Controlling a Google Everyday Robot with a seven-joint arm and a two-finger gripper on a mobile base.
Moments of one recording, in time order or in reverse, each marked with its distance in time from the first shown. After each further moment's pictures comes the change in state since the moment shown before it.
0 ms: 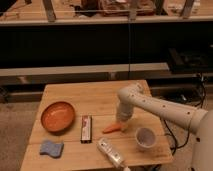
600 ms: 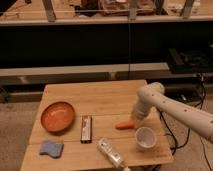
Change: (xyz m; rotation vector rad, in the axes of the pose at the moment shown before) arm 0.100 0.036 -0.037 0.084 -0.011 0.179
